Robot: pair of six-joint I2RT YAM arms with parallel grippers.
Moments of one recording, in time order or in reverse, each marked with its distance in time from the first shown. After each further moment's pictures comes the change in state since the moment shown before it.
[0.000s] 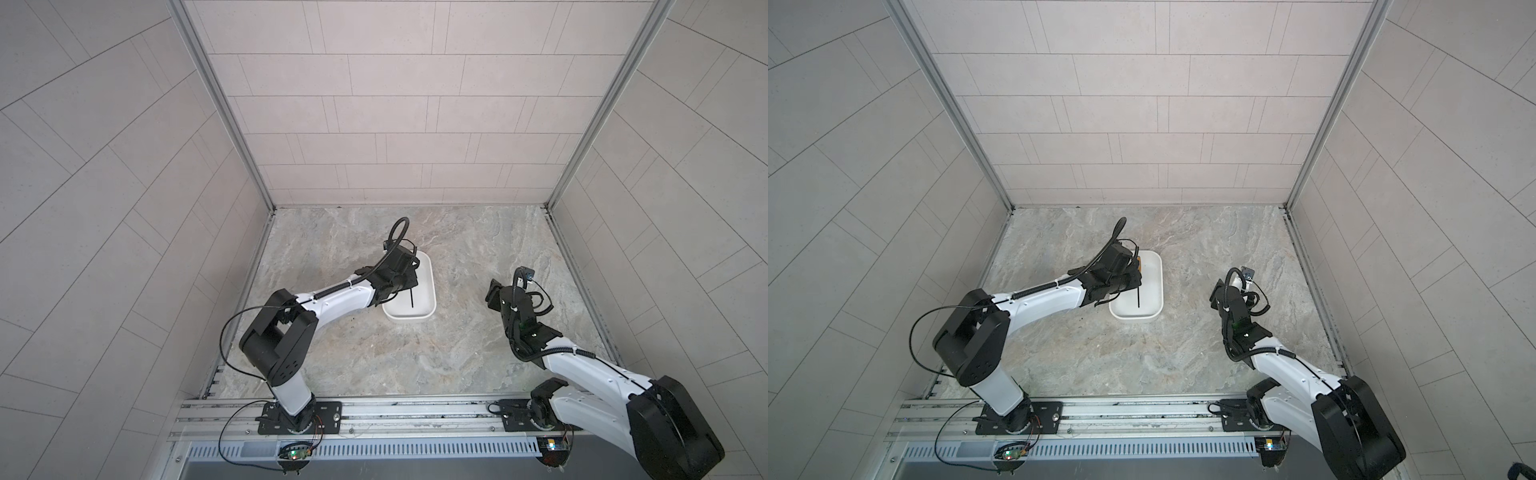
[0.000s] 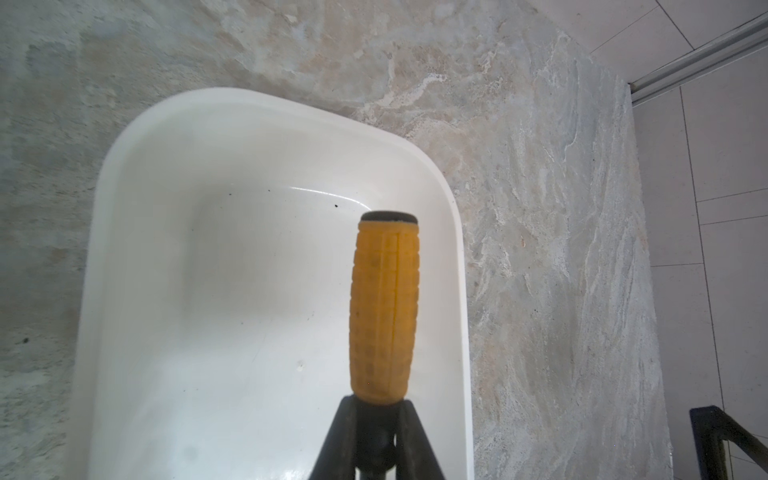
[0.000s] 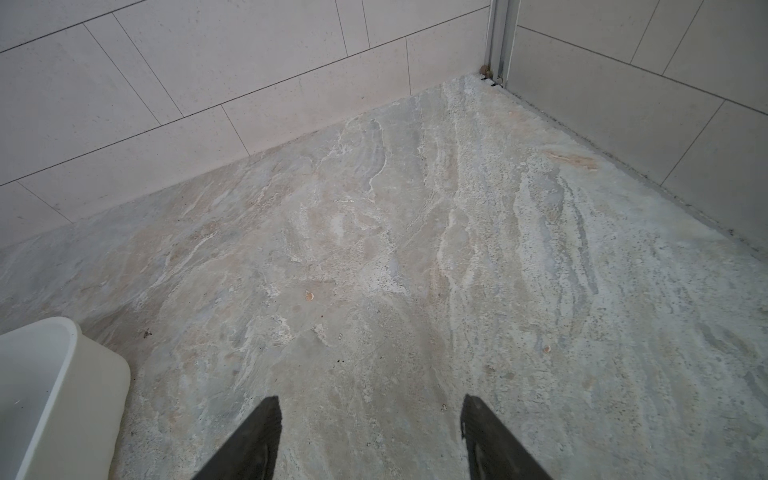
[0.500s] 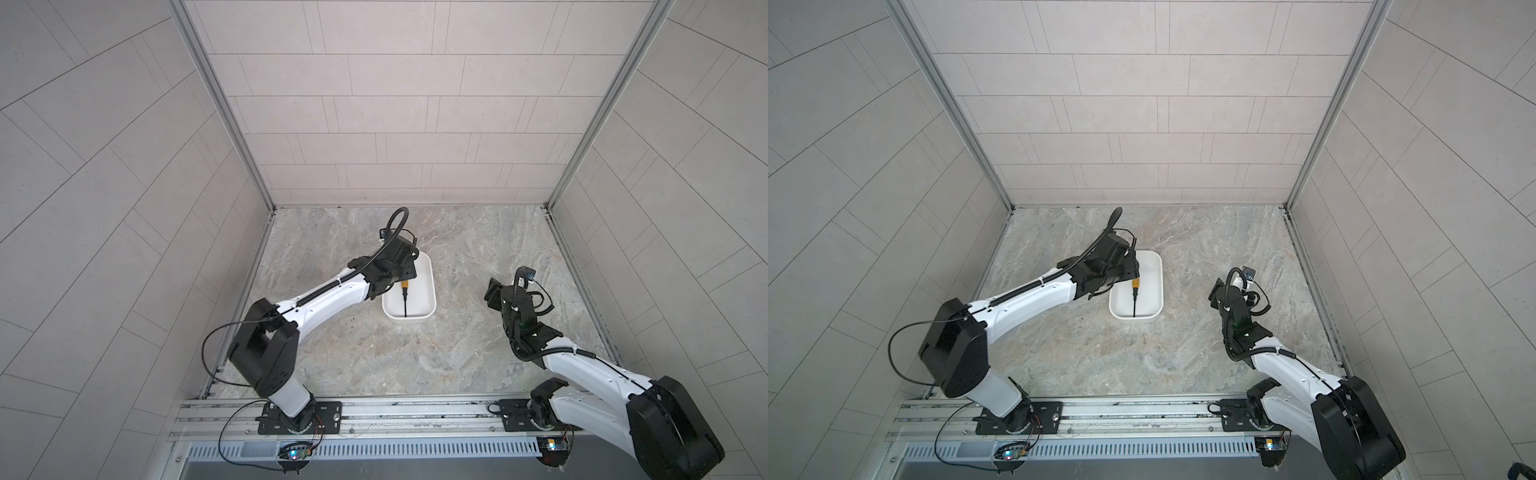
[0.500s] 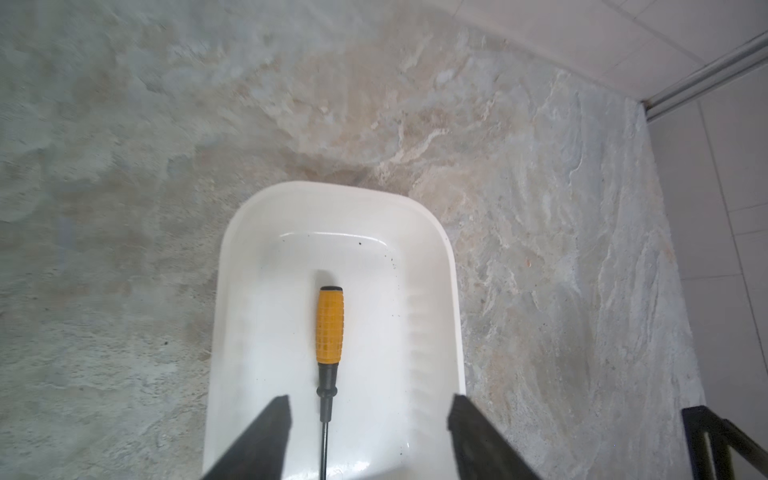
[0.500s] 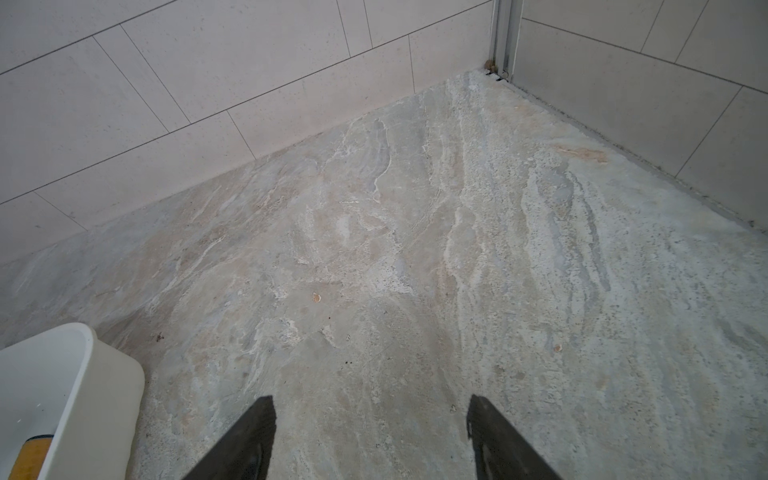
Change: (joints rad) left arm 0.000 -0.145 0.086 -0.218 -0.137 0.115; right arm -0.006 0.000 0.000 0.008 -0.018 0.022
